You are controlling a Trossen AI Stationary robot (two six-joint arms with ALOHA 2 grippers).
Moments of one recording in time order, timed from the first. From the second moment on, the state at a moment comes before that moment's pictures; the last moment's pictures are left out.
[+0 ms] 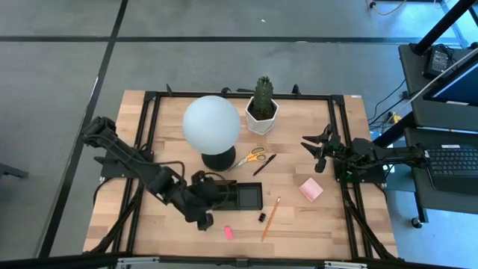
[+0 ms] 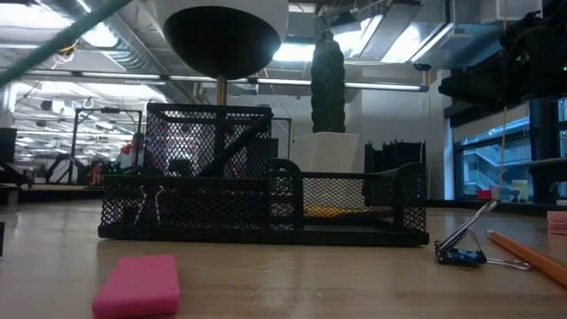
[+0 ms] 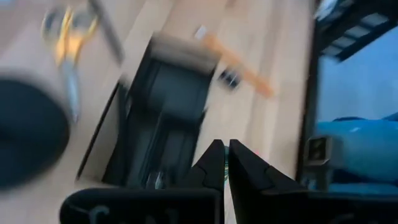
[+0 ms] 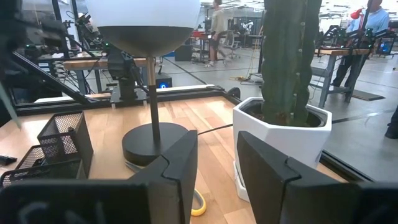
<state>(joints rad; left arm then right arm) -0.58 1.54 1.33 -0.66 -0.40 -0.79 0.08 0.01 0.03 0.01 0.41 -0.01</state>
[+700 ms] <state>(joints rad) -0.41 1.46 1.33 -0.33 -0.27 -0.29 0.08 0.01 0.03 0.01 0.41 0.00</state>
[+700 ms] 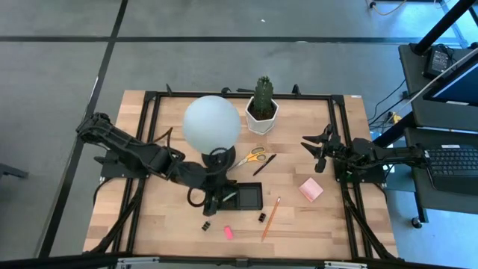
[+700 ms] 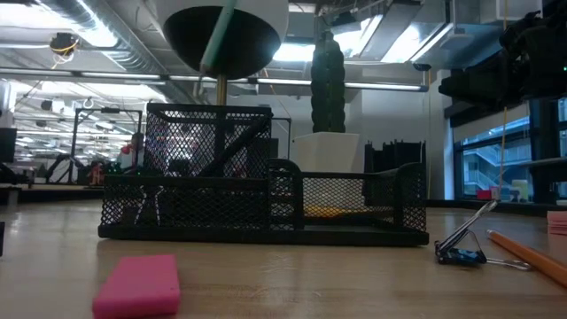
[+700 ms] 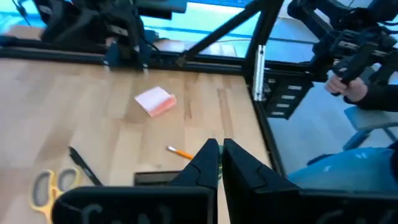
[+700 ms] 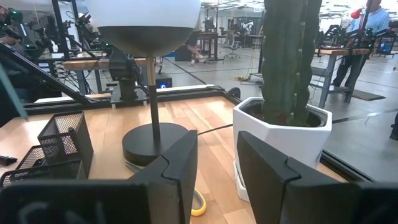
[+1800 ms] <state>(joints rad) -0.33 1.67 1.33 -0.50 -0.24 -0.38 0.08 0.01 0.03 0.01 0.41 0.00</state>
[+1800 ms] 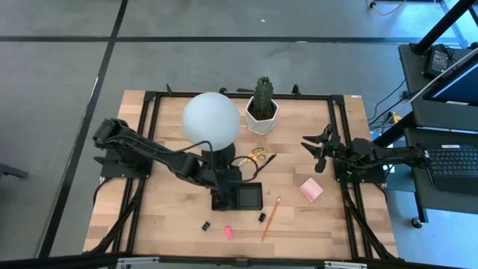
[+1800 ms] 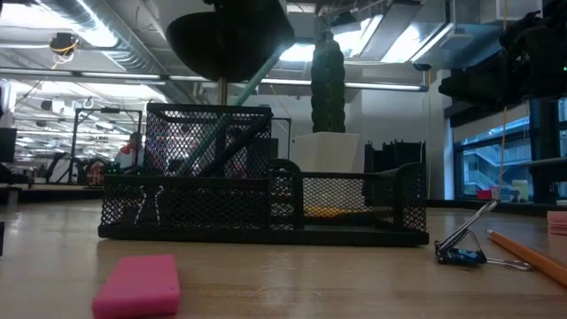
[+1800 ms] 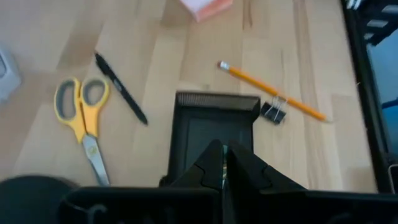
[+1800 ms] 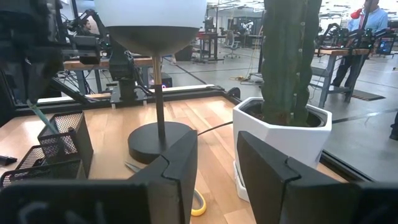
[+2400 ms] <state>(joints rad) -0.33 1.66 1.33 -0.51 -0.26 -0.34 0.08 0.01 0.03 0.01 0.41 0.00</state>
